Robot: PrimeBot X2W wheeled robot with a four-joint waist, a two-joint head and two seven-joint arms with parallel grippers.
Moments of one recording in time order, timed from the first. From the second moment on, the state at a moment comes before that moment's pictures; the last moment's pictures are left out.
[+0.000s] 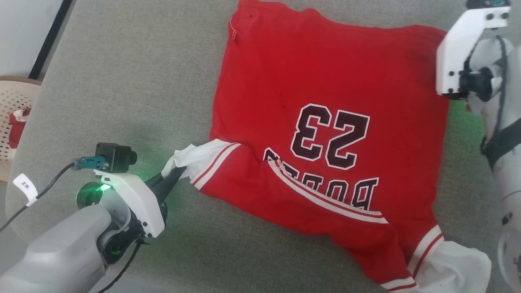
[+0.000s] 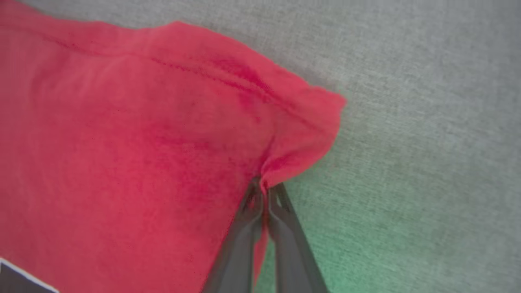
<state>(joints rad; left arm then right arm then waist) -0.76 0.63 -1.21 0.59 -1.35 -0.13 -0.16 -1.14 -0.19 -0.09 1.03 0.05 0.13 0.82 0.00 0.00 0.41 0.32</state>
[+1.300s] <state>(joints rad) -0.72 0.80 -1.21 0.60 -1.38 -0.10 -0.18 -0.21 -0.21 0.12 -0.01 0.44 0.13 1.01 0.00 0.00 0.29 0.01</state>
